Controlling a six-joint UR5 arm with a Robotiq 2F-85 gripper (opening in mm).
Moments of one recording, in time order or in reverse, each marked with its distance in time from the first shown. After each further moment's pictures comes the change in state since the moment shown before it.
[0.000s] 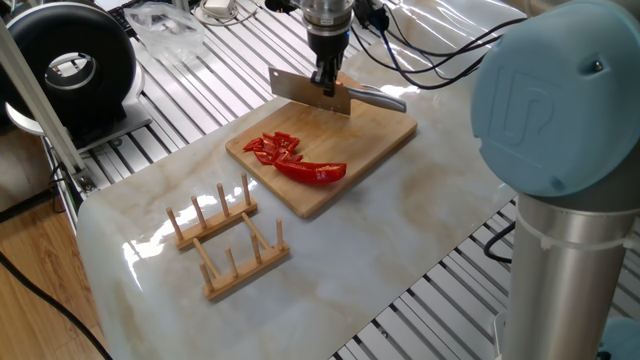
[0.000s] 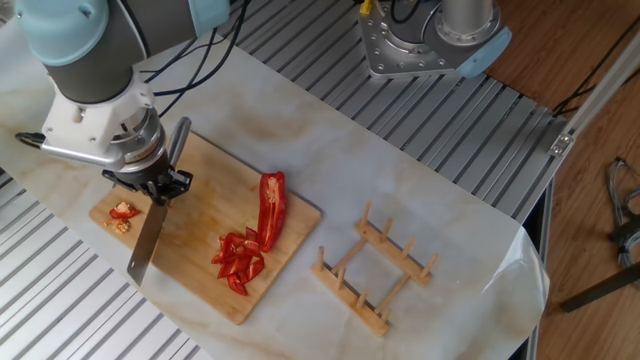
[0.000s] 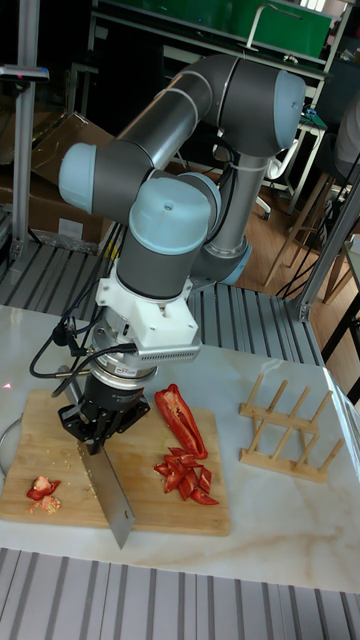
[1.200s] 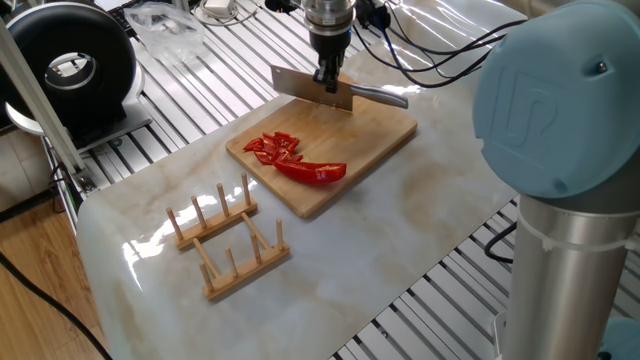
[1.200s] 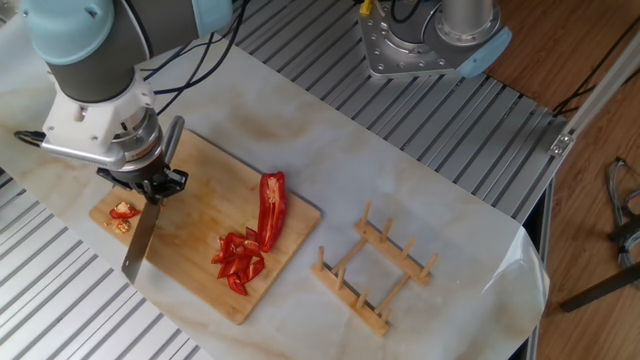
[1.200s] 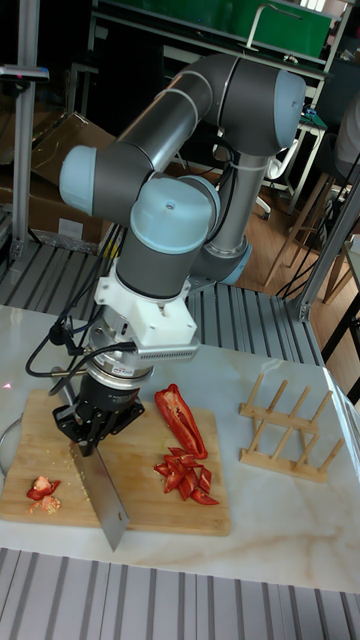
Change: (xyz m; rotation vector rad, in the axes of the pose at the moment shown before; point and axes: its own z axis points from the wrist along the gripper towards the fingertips) arm 0.000 -0.011 0.001 0.036 -0.005 -0.009
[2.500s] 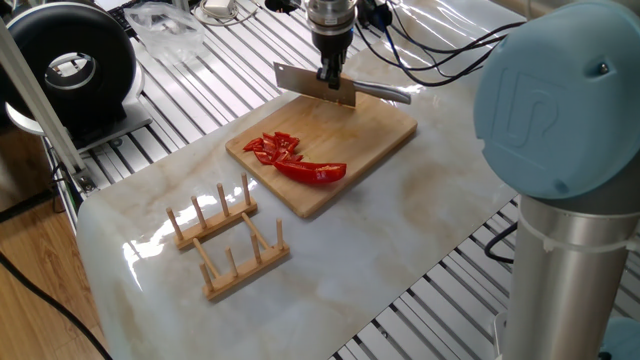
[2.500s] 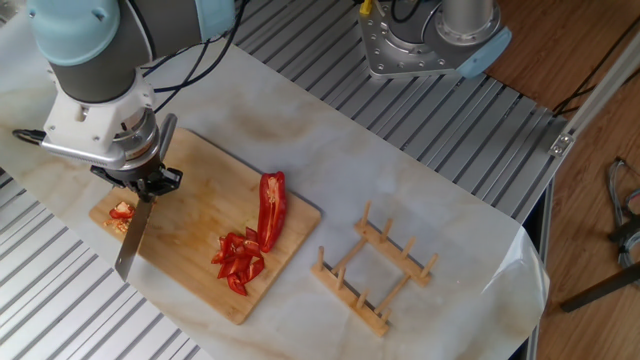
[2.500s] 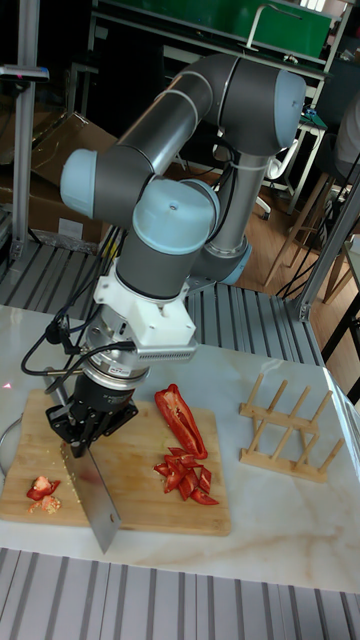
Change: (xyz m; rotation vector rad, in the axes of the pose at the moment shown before) arm 0.002 -0.013 0.001 0.045 0.003 -0.007
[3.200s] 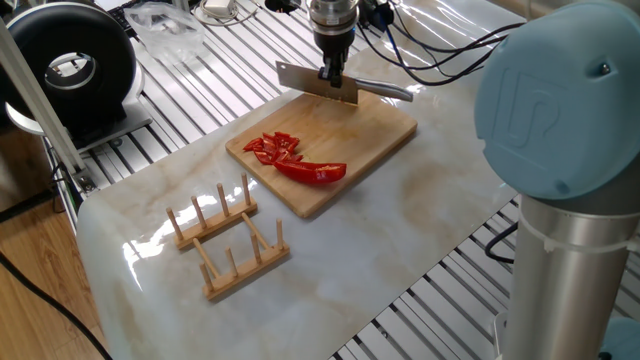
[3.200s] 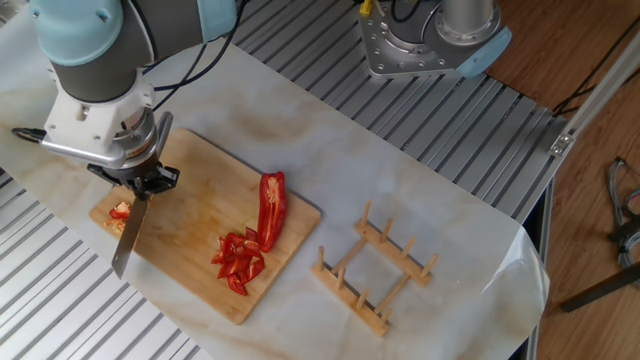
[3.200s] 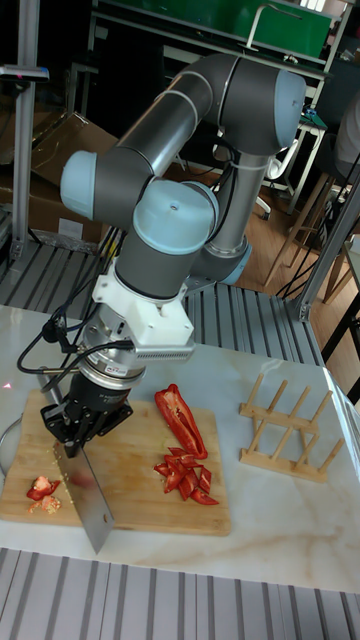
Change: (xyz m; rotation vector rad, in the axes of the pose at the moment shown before) arm 0.002 -0.006 0.000 0.020 0.005 -0.002
